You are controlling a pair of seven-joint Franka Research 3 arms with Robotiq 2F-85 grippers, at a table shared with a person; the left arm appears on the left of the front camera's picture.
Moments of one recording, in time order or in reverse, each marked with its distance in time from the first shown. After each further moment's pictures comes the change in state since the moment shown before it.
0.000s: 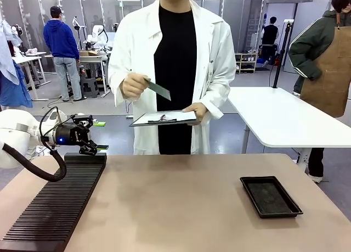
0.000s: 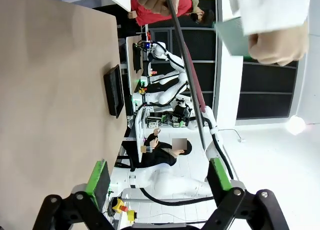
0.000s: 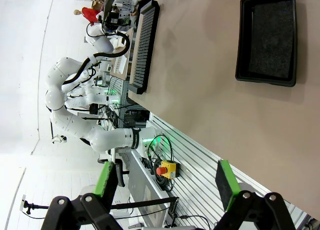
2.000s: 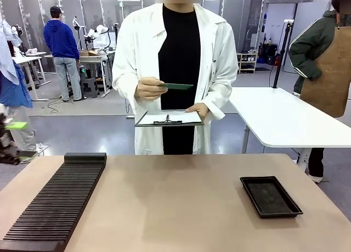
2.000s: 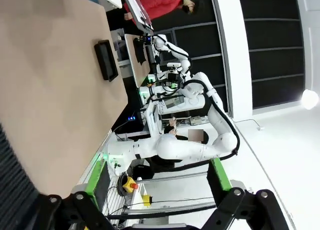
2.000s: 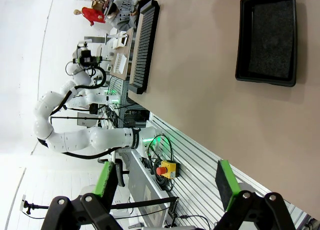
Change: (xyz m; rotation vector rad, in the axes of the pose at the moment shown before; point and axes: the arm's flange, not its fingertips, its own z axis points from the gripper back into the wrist) left arm -0.211 -0.099 0.129 0.055 -0.060 -0.173; right arm 0.000 0.000 0.000 0.000 0.001 0.000
